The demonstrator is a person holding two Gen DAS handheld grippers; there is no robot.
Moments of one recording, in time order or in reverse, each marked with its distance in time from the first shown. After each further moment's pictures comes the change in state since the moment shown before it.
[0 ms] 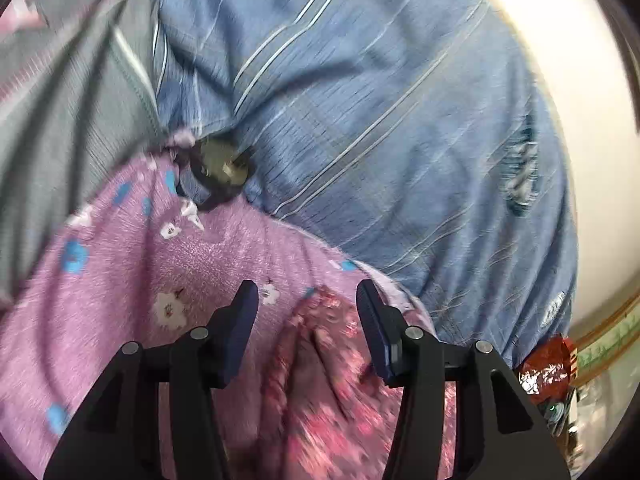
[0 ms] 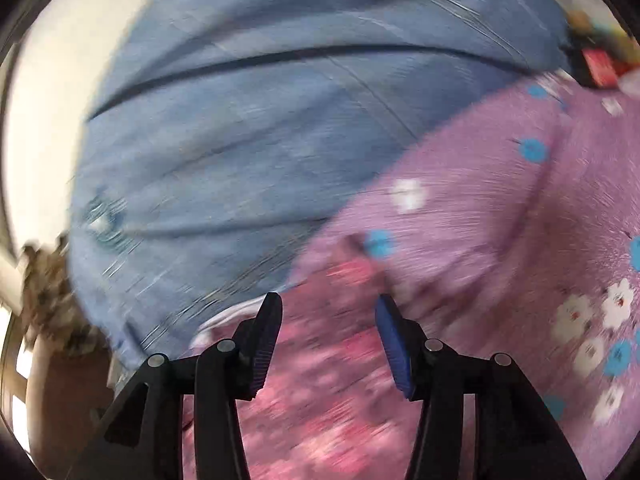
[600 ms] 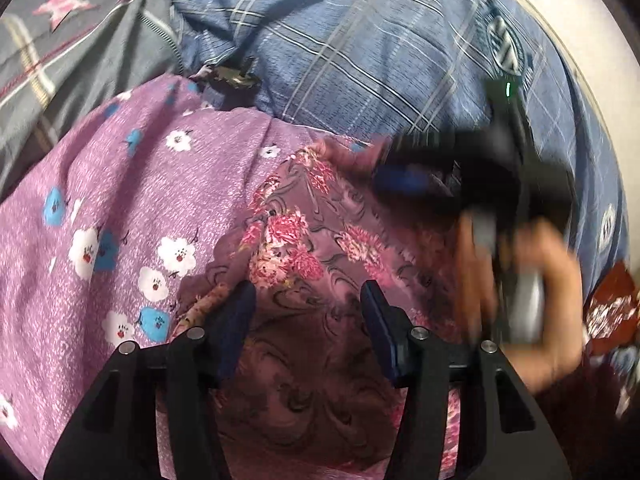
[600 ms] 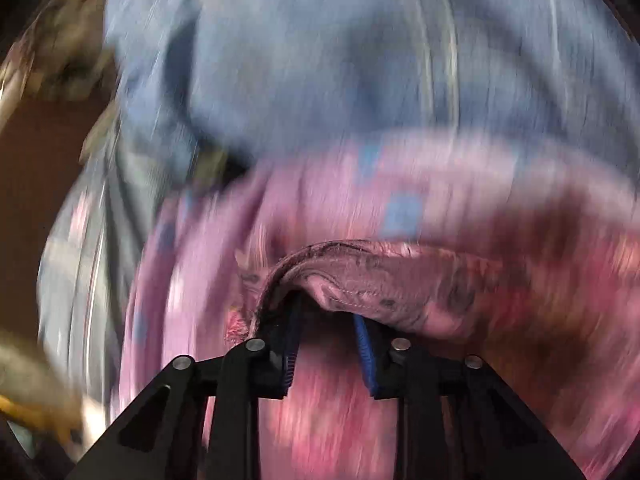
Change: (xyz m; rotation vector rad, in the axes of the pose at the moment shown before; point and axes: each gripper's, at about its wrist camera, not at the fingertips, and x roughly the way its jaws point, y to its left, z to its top) left arm 0.004 -0.047 -0.134 0.150 -0.002 0.254; right arm 0.237 0.248 -0.096 -0.402 0.333 0.029
